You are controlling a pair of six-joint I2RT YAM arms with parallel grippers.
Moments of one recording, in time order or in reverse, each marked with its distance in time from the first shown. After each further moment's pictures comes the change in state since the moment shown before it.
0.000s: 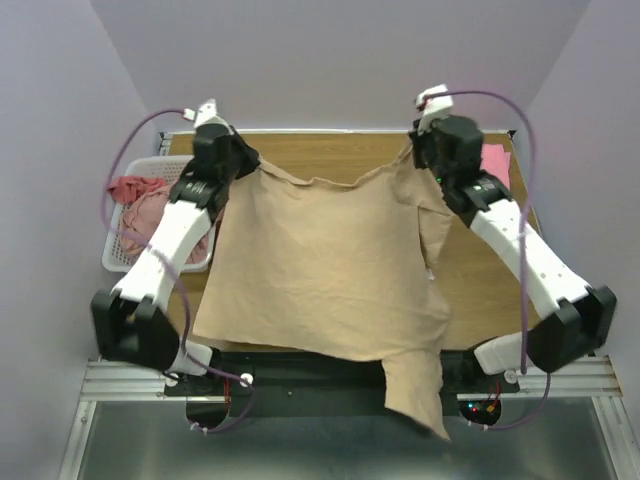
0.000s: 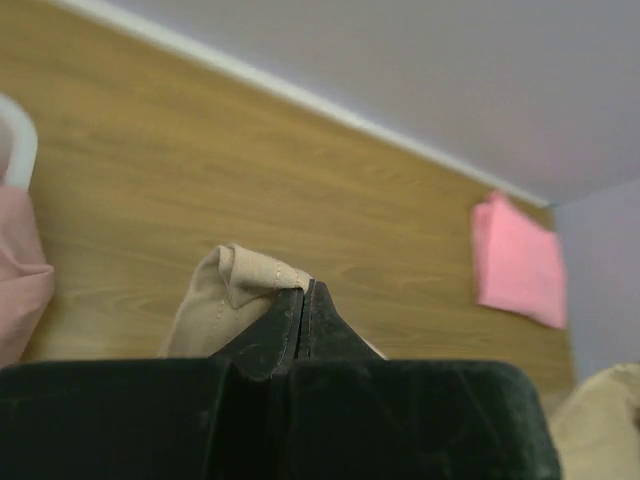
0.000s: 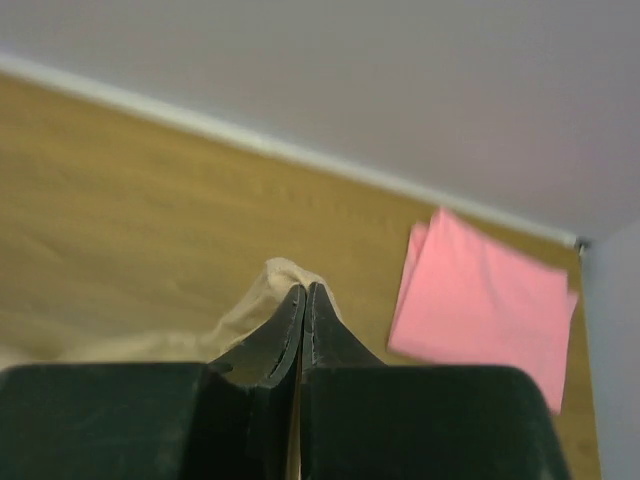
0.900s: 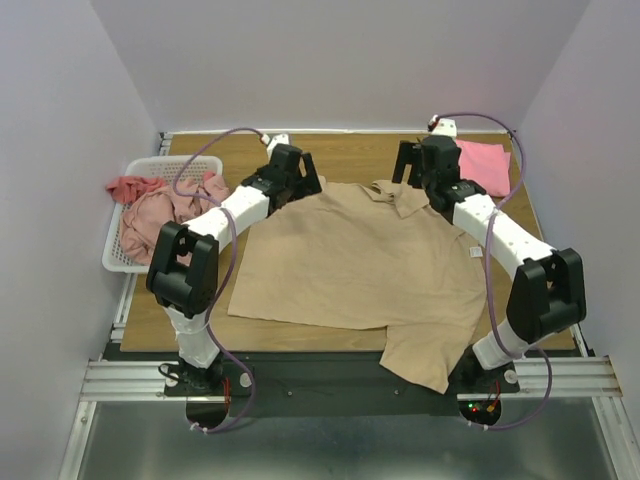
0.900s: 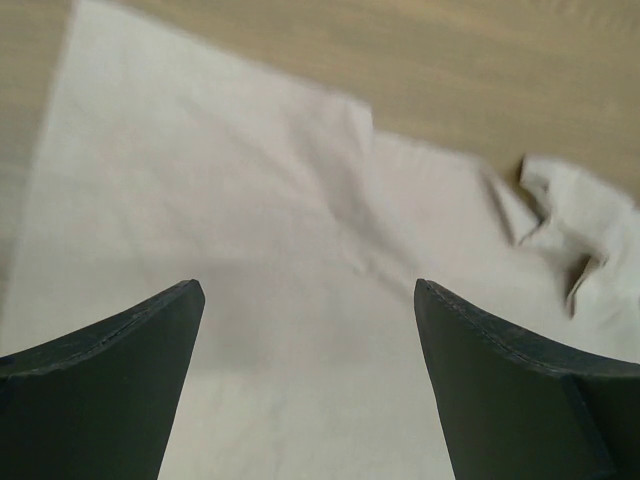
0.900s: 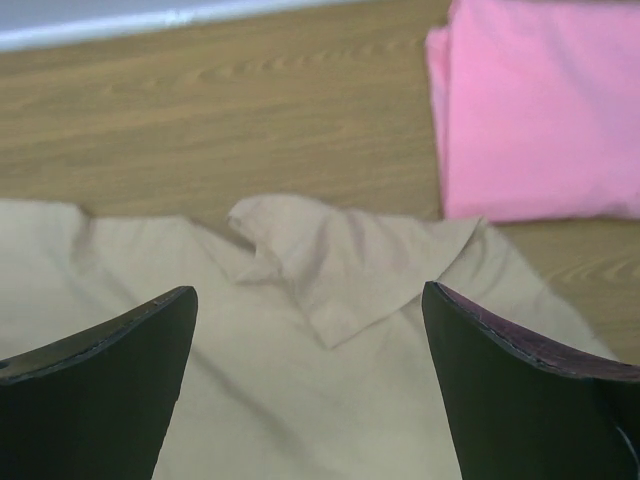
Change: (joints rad) left arm -0.190 0.557 0.136 -0.026 -0.151 0.024; right arm -0.072 0.245 -0.220 0.071 0.138 0.383
